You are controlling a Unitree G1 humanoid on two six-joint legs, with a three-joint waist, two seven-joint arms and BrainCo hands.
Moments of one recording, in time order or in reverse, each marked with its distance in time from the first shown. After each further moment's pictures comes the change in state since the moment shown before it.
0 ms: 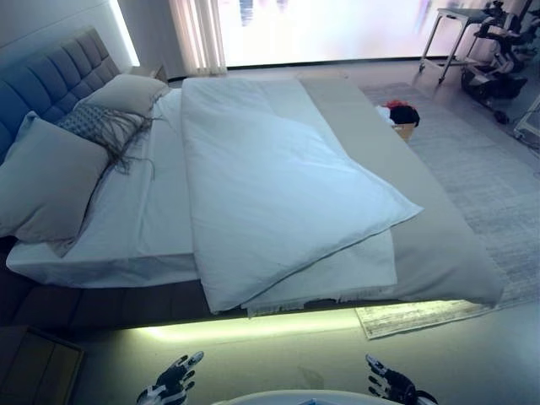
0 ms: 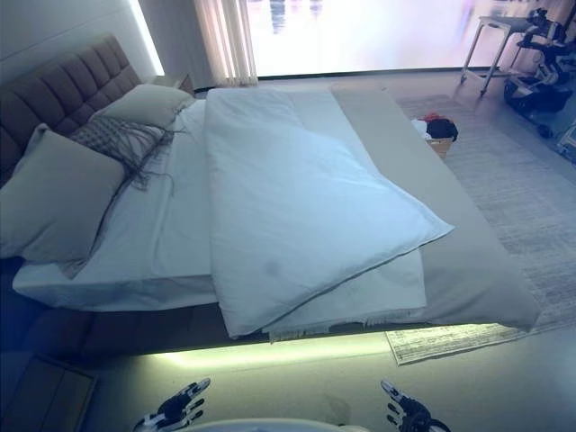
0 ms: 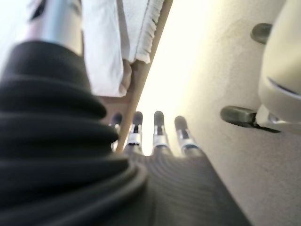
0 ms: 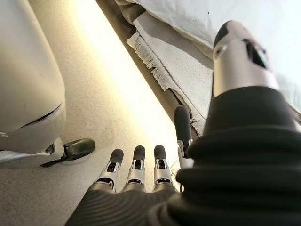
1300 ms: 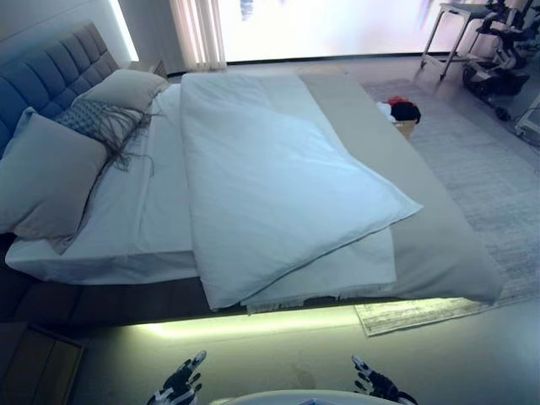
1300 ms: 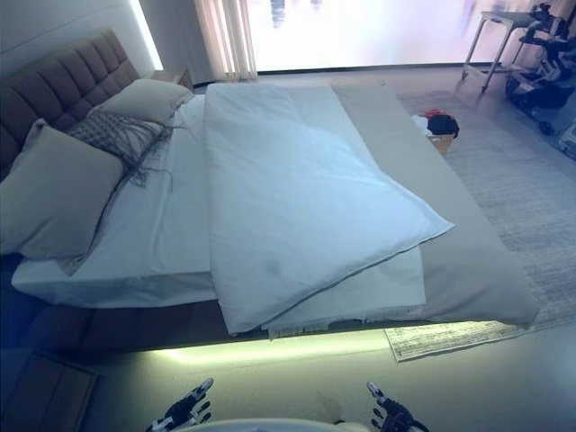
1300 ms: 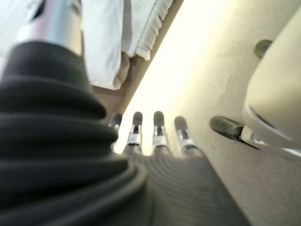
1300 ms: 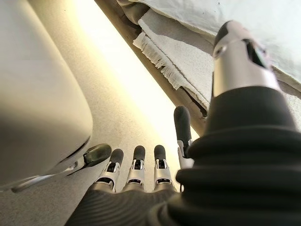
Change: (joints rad) left arm -0.013 -0.063 0.013 0.010 -0.073 0.000 0.064; right arm -0.018 0.093 0.003 0.004 0.050 0.024 -0.094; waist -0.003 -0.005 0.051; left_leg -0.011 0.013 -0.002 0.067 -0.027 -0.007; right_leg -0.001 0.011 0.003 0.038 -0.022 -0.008
